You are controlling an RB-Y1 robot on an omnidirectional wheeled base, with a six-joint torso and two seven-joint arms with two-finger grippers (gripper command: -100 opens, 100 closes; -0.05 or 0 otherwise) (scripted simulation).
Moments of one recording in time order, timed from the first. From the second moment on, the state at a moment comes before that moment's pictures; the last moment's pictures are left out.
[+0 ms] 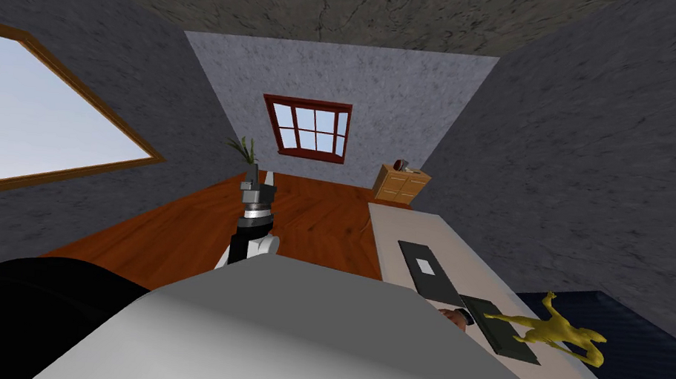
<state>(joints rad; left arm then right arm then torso) 0.49 -0.05 0.06 -2.28 0.03 -0.57 -0.03 0.48 -0.96 0.77 -1.05 1.59 -0.25 0.55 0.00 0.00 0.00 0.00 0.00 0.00</state>
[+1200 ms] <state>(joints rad) 0.49 -0.05 0.06 -2.28 0.03 -0.57 -0.03 0.45 -0.87 0.78 -0.97 1.58 -0.22 0.57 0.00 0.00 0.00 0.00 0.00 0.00</state>
